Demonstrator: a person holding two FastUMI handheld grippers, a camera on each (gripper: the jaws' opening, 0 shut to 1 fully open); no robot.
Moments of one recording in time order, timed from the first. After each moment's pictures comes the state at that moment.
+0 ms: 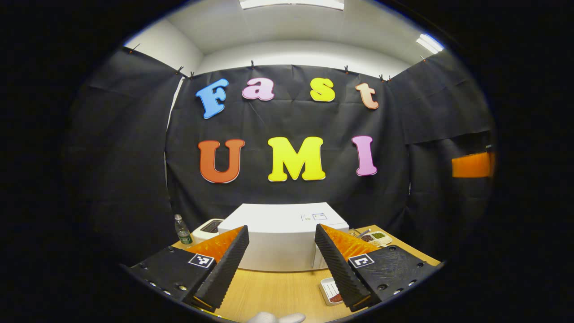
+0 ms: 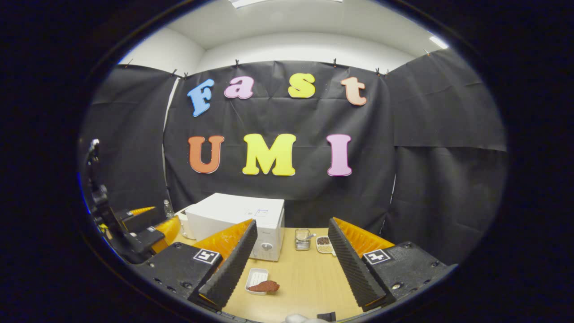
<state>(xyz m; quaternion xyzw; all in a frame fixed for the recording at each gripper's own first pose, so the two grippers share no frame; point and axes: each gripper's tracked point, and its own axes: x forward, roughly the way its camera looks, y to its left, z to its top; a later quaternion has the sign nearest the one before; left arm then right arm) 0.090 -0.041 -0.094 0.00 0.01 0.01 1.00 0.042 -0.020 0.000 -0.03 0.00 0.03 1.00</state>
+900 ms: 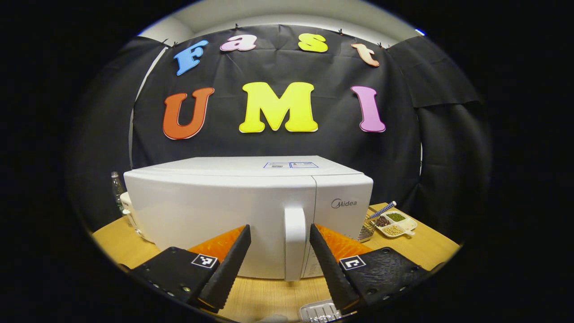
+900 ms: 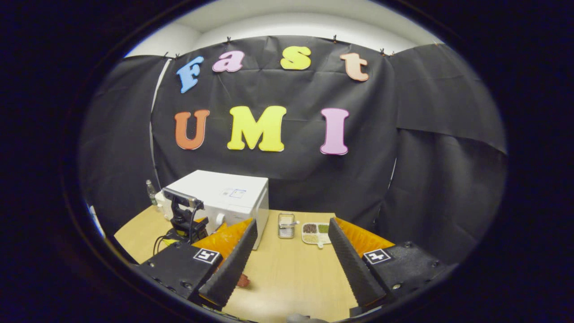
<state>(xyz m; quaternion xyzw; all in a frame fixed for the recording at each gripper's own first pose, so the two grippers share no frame) 0.280 -0.113 -0.267 0.01 0.07 -0.02 1.00 0.114 -0.083 -0.032 -0.05 0.08 0.01 1.00</state>
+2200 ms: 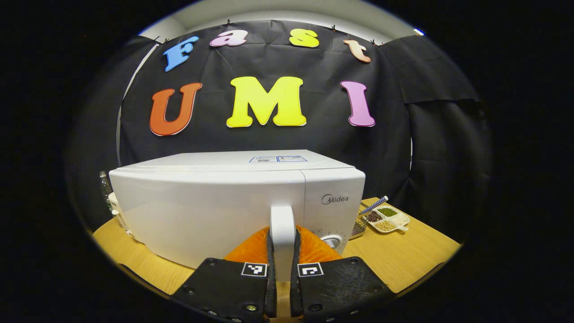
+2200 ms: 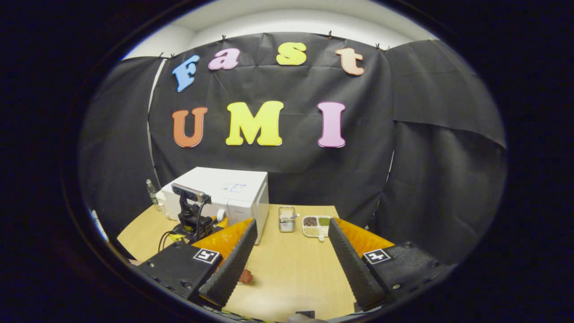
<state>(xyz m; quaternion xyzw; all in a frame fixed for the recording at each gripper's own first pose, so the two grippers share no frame) 0.272 -0.121 -0.276 0.01 0.09 -0.05 0.99 0.099 -0.074 -0.045 -0.03 0.10 0.01 0.99</state>
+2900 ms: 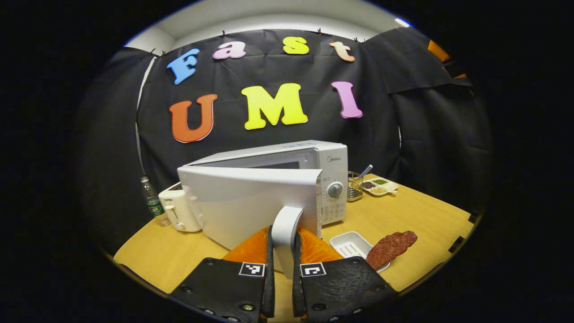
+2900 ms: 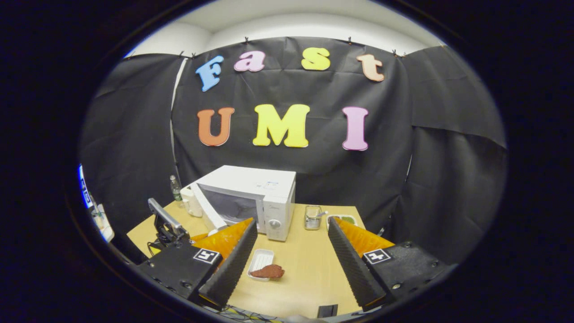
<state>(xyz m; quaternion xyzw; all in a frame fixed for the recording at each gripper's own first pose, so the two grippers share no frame) 0.110 -0.033 -0.273 0.07 0.10 -0.04 0.99 0.051 0.014 -0.063 -0.05 0.08 0.07 0.99</state>
